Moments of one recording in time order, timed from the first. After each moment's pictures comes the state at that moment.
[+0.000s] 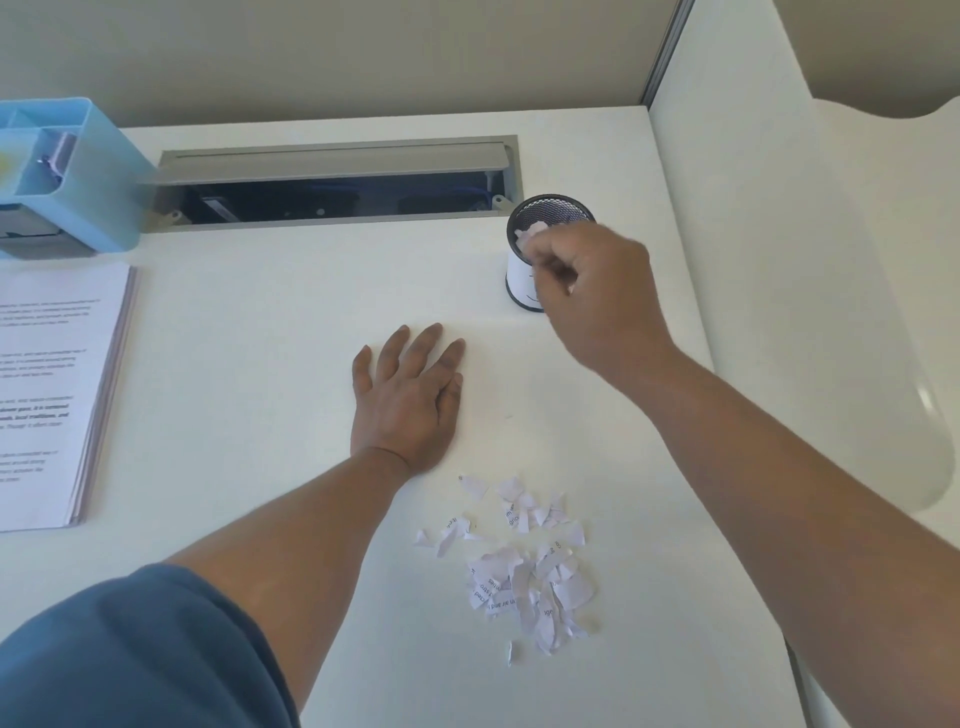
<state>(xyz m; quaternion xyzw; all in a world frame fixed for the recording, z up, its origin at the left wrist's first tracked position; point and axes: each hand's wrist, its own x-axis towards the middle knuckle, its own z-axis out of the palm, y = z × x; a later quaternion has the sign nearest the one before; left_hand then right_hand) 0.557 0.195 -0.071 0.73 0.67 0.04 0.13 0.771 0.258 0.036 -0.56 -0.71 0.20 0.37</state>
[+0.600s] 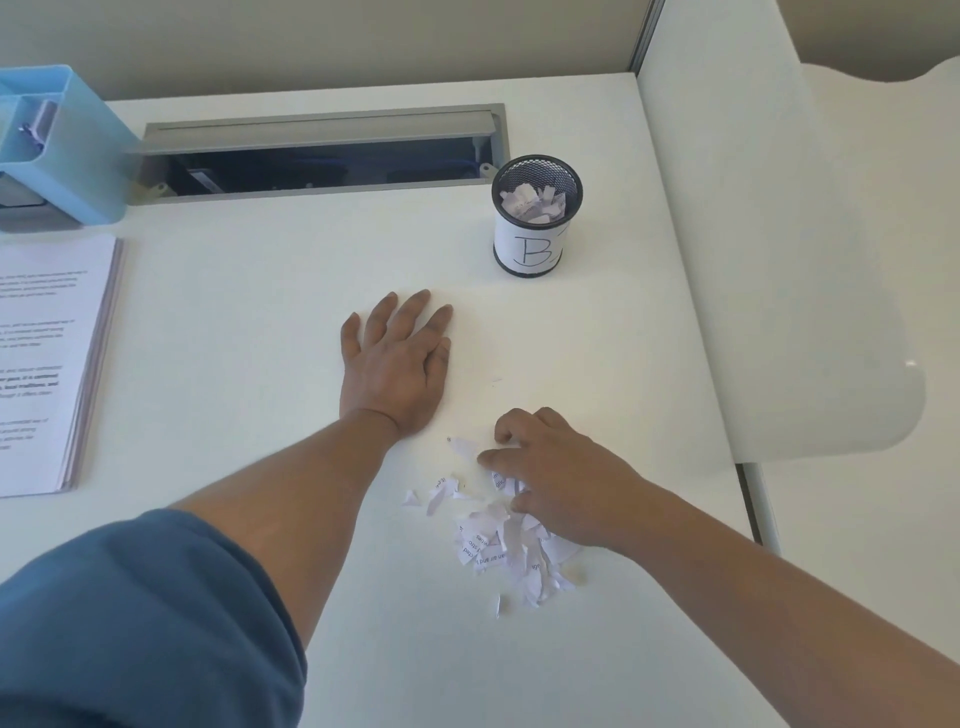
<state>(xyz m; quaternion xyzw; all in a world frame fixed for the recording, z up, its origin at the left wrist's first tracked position) 0.559 0.194 -0.071 0.72 0.68 0.04 0.13 0.781 0.114 -0.017 -0.45 -0.83 0.32 -0.09</state>
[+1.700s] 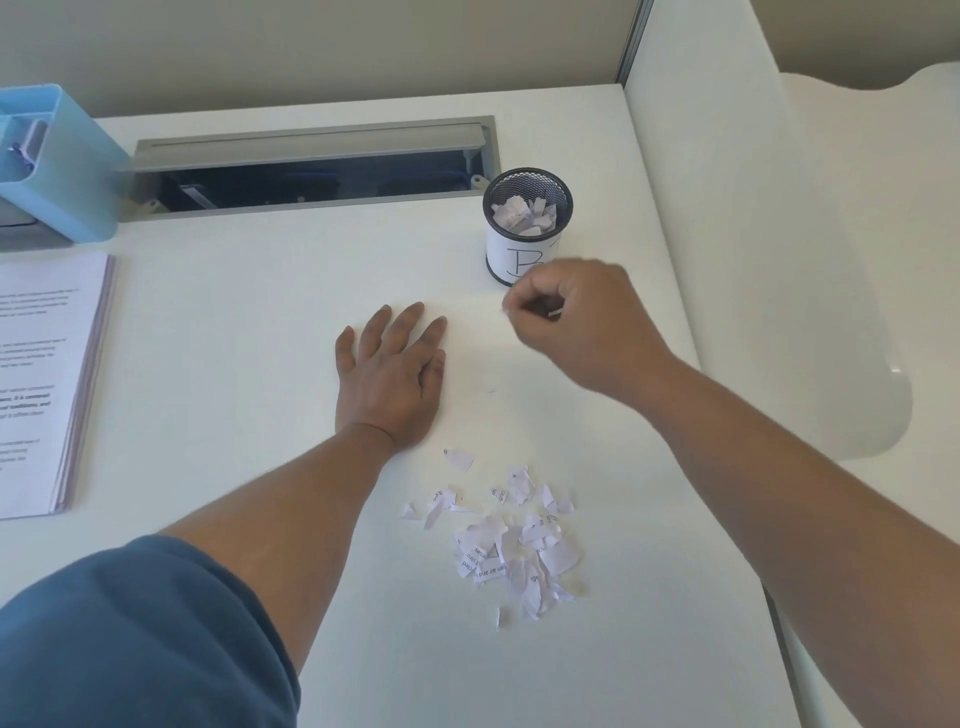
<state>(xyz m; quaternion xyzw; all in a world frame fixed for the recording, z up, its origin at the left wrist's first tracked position) 0.558 0.195 -0.072 0.72 0.67 0.04 0.13 0.782 0.209 0.049 -0.59 -0.67 0.35 0.28</state>
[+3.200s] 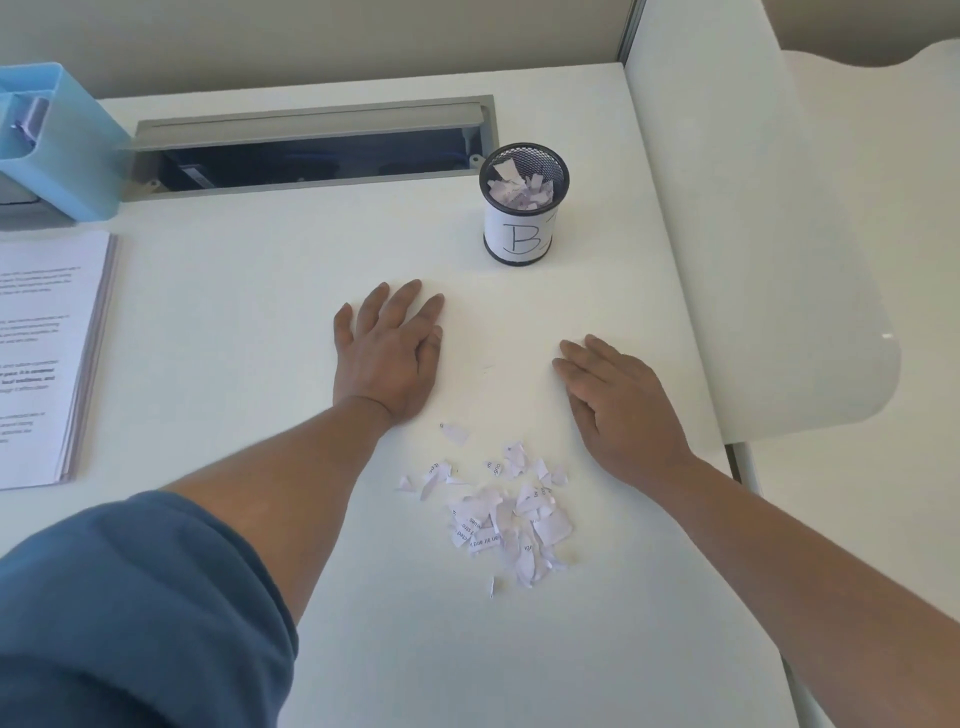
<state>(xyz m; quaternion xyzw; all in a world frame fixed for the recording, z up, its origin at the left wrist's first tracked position) 0.559 0.193 -0.072 0.73 0.67 0.03 0.13 0.843 0.128 -0.080 -0.56 -0.80 0.11 0.16</state>
